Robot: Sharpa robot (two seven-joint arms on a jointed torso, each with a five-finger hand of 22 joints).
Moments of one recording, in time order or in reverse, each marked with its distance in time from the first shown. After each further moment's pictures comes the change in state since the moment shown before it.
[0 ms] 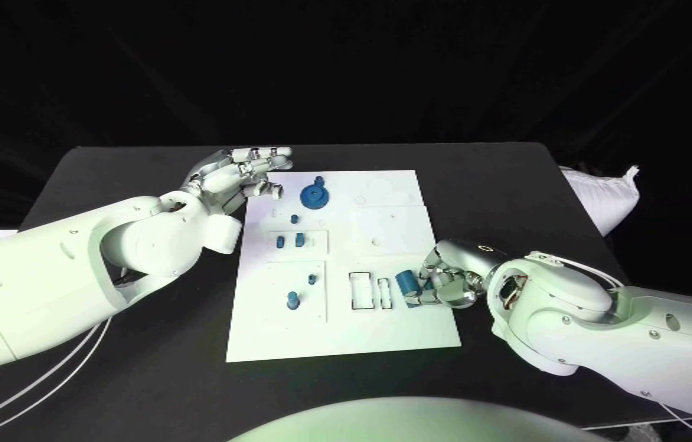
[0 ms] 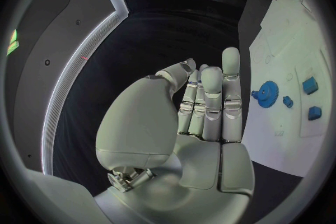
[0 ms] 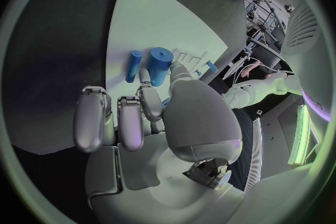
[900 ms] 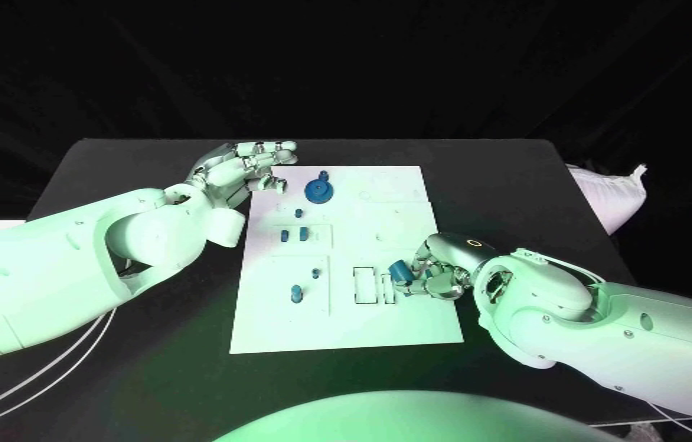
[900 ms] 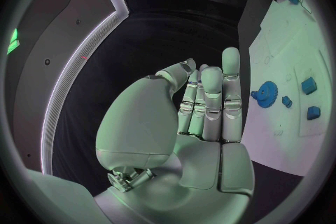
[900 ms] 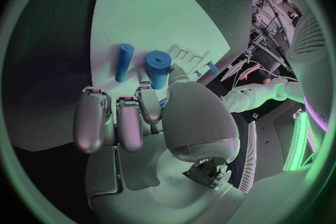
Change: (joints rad) left arm 0.000 -0.004 0.000 0.002 0.000 0.008 -0.006; left_hand 0.000 0.000 0.000 0.000 0.000 0.000 0.000 0.000 0.000 -0.004 0.004 0.000 0.000 0.000 0.000 0.000 -0.001 0.000 0.000 0.000 0.000 0.000; right arm -0.016 0.073 0.010 -0.050 -0.075 -0.013 -0.006; right_hand 0.078 0.051 0.008 -0.027 -0.020 0.012 -0.009 0.035 0.026 0.007 -0.007 0.018 0.043 0.001 0.001 0.008 0.000 0.000 0.004 -0.004 0.005 0.011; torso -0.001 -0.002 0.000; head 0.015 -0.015
